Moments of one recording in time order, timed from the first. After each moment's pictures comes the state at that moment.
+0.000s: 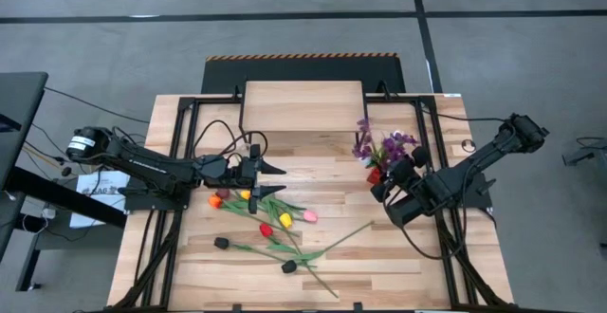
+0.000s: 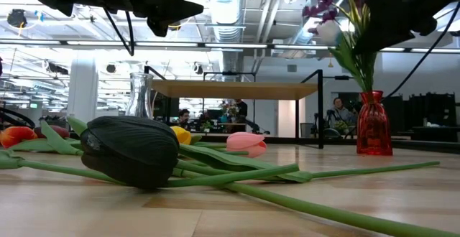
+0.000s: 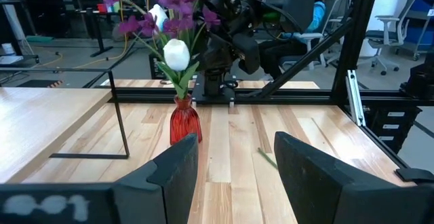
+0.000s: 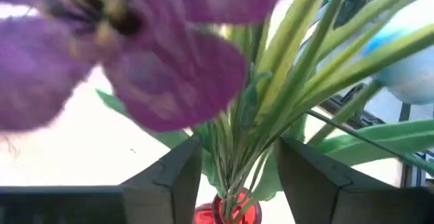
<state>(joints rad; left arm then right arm) -0.14 1.19 0.49 0.65 -0.14 -0.02 0.54 1.22 0.83 -1.12 1.05 1.23</state>
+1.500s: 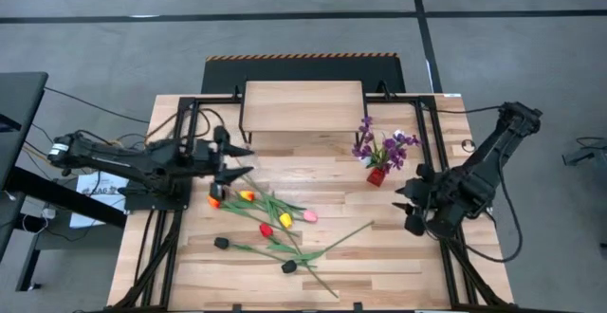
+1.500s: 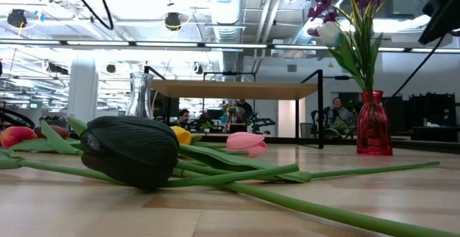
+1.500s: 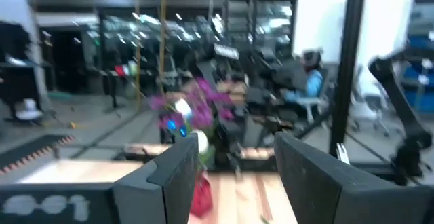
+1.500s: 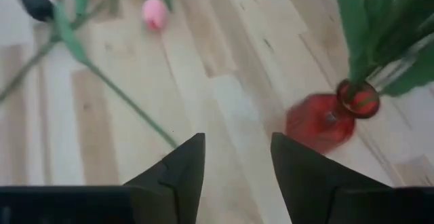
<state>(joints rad) -0.14 0.71 0.49 0.43 -0.19 0.01 0.87 0.99 0.83 -1.09 0.65 1.04</state>
